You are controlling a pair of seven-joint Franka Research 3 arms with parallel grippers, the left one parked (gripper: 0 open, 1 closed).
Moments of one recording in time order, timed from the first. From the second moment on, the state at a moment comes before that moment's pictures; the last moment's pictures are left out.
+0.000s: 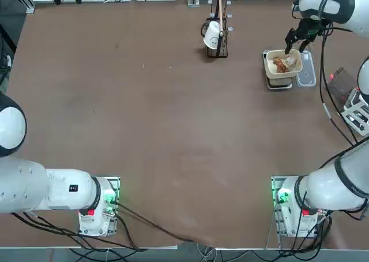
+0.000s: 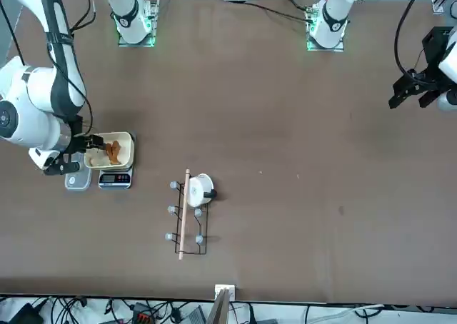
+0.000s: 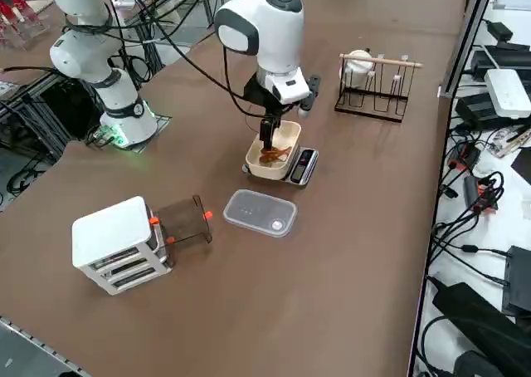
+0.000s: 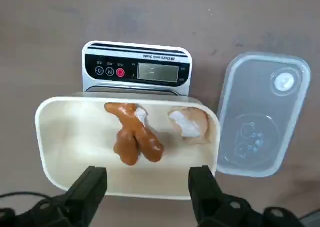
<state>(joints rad) 0.07 0.30 -0.14 -1.91 0.05 2.04 -0.20</state>
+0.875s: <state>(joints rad) -0.12 0.29 -0.24 -1.95 0.01 2.03 -0.77</state>
